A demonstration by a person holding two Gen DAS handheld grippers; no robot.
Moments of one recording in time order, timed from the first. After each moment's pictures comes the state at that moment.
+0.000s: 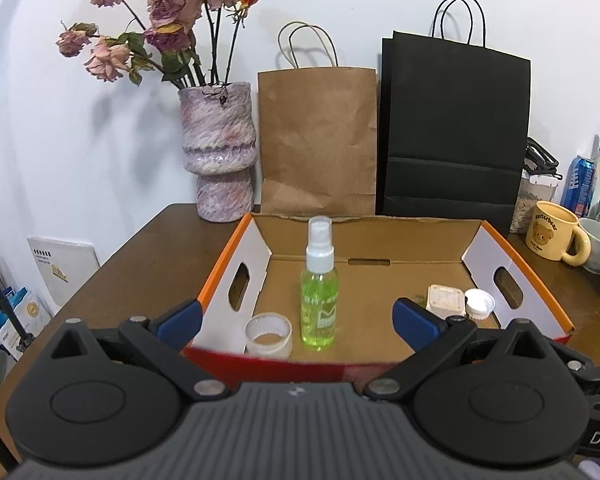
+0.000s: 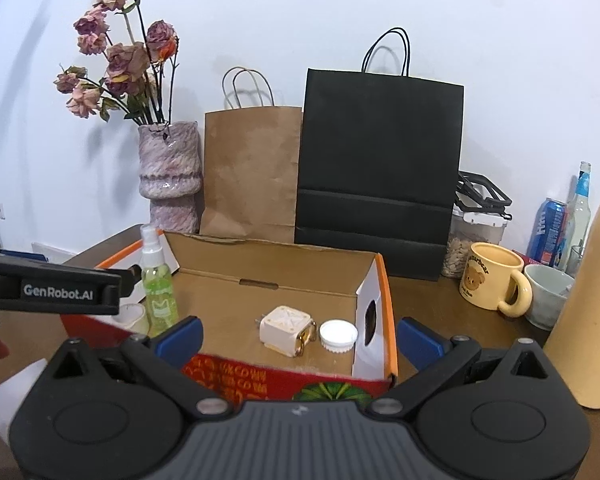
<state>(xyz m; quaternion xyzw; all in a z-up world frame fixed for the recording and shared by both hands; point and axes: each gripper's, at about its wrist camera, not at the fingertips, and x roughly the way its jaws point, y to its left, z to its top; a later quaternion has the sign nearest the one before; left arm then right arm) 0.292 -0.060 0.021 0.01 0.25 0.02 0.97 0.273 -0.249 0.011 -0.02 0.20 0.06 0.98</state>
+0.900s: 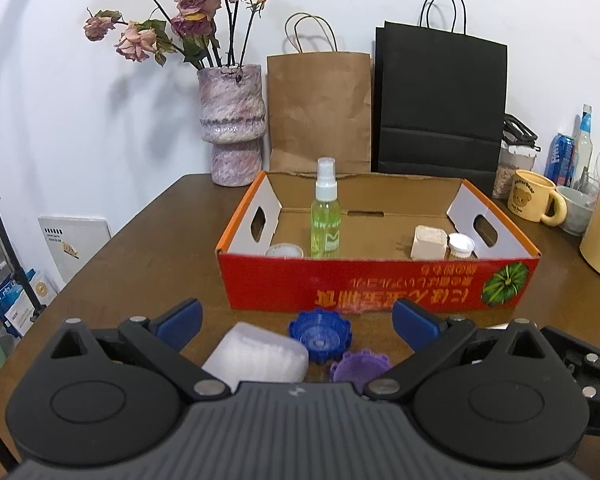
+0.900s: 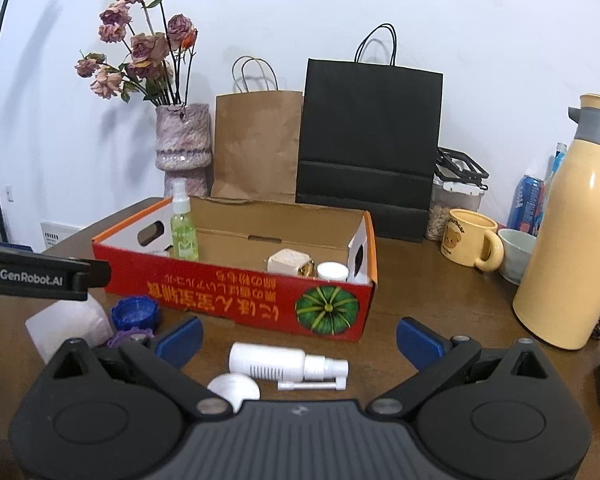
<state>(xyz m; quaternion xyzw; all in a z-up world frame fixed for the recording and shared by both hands) 0.207 -0.049 0.009 0.01 0.26 0.01 0.96 0.185 -0.259 -0.003 -0.03 0.23 0.06 0.97</state>
